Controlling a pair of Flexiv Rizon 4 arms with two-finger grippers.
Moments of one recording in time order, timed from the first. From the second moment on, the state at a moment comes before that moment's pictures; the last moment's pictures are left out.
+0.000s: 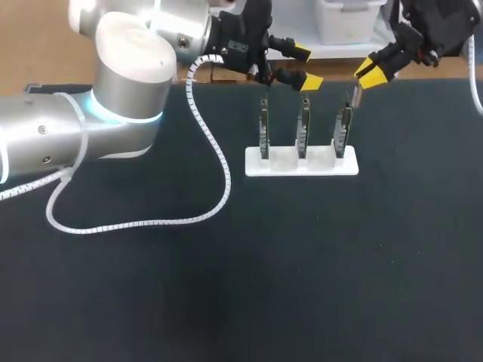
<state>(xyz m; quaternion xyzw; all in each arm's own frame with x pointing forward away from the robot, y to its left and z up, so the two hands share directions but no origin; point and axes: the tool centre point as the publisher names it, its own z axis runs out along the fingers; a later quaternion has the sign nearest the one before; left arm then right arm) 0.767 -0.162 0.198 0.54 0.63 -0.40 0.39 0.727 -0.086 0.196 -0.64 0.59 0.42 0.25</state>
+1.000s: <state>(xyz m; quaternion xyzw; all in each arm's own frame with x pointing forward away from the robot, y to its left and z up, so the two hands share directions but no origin) 0.767 -0.162 0.198 0.54 0.63 -0.40 0.39 0.748 -0.086 0.186 -0.64 0.60 0.42 0.23</state>
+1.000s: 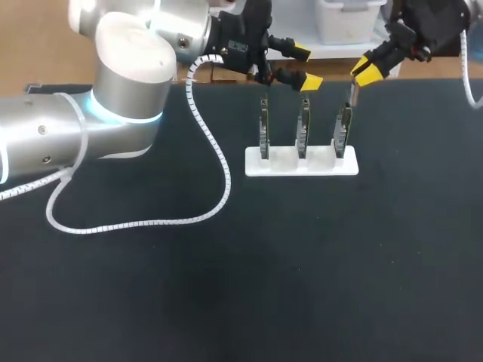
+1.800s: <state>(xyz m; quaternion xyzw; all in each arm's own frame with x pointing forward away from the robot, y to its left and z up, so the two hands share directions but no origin) 0.767 -0.162 0.198 0.54 0.63 -0.40 0.39 0.752 -0.082 0.183 -0.65 0.60 0.41 0.23</state>
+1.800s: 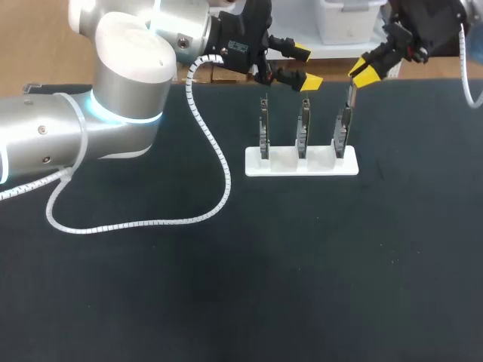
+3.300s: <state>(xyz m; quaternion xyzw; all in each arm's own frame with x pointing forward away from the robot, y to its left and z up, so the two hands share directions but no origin) 0.767 -0.162 0.198 0.54 0.63 -0.40 0.39 0.761 -0.080 0.174 -0.64 0.61 0.40 0.23</state>
